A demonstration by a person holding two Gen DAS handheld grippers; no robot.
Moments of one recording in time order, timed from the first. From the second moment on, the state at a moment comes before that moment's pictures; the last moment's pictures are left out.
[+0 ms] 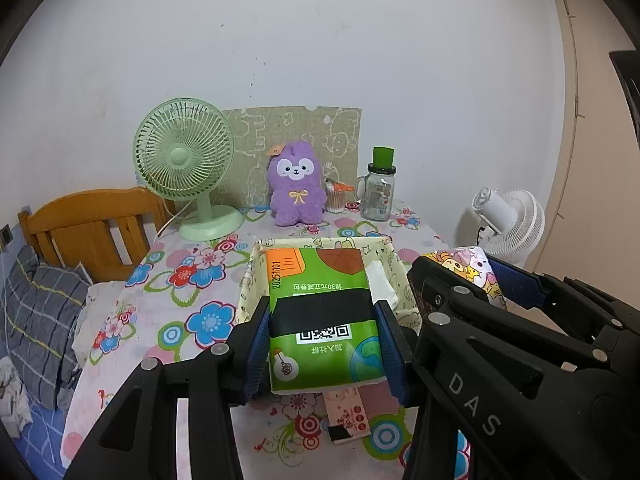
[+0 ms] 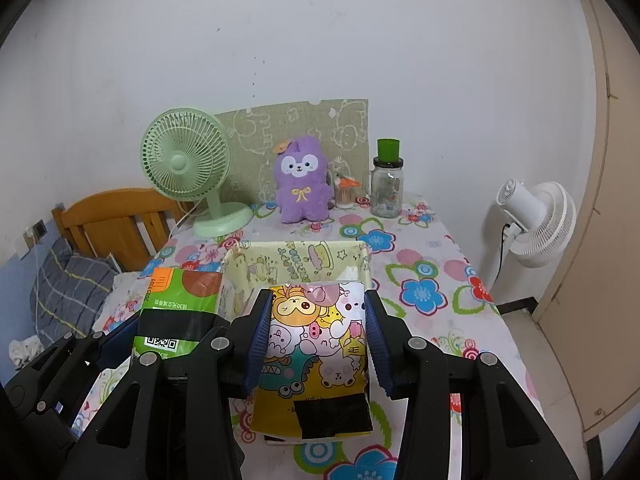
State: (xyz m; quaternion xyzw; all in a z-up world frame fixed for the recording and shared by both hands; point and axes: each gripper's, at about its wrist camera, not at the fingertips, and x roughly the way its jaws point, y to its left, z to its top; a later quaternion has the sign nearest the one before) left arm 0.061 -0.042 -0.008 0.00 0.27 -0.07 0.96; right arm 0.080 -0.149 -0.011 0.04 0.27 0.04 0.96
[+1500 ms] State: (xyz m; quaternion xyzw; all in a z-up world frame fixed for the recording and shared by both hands) left arm 0.171 -0.041 -0.029 0.00 0.30 -0.06 0.95; right arm 0.196 -0.144 -0.032 0.04 0.30 0.05 0.95
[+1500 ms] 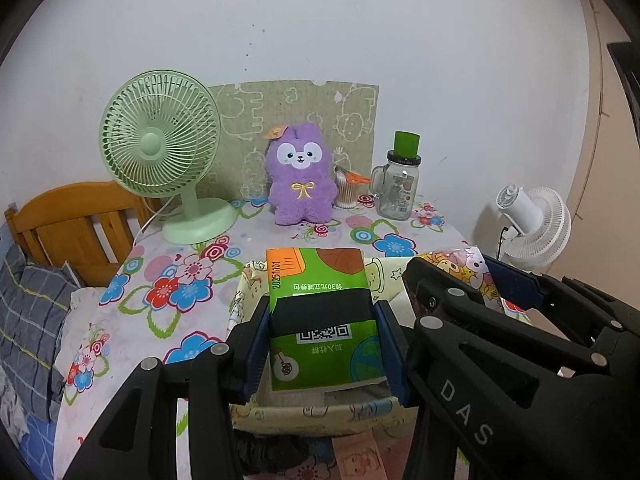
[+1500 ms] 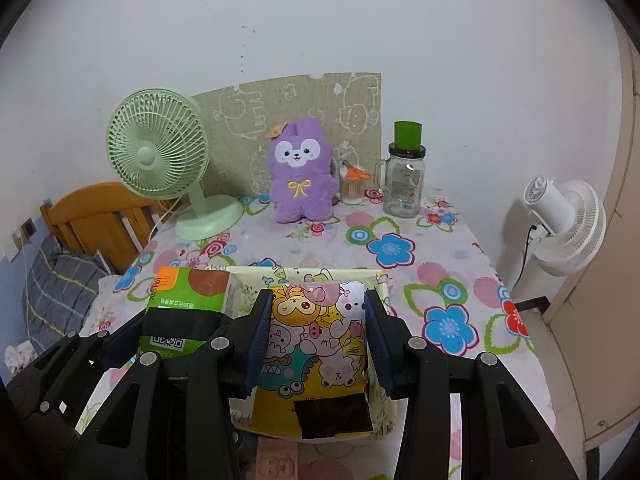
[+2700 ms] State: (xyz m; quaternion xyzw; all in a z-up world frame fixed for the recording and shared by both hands) left arm 0.222 -0.033 -0.063 0.01 0.35 -0.05 0.94; right arm 0.257 -0.131 -0.072 0.05 0.35 0.10 0.93
